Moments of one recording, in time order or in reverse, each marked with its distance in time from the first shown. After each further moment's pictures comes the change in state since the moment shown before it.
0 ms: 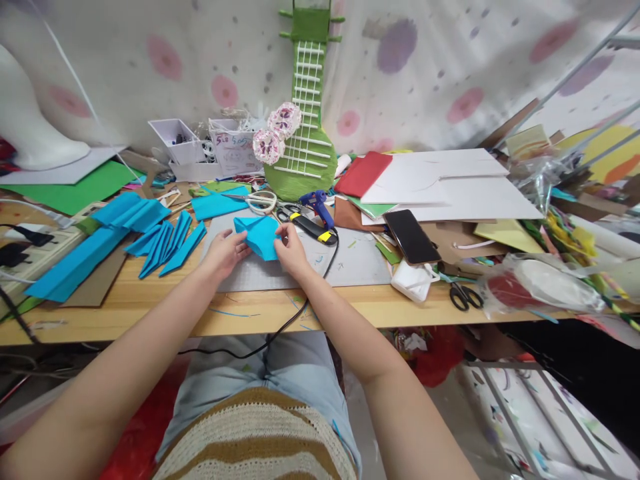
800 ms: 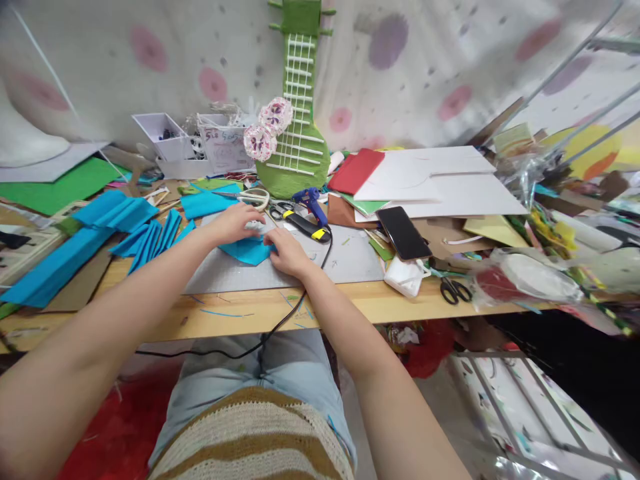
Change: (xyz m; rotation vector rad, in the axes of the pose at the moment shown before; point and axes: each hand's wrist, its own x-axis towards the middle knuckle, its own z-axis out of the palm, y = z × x) left_hand 0.063 0.038 0.011 1.420 -0.667 0.943; right_hand 0.000 0.008 -0.025 -0.617 -0.334 -0.461
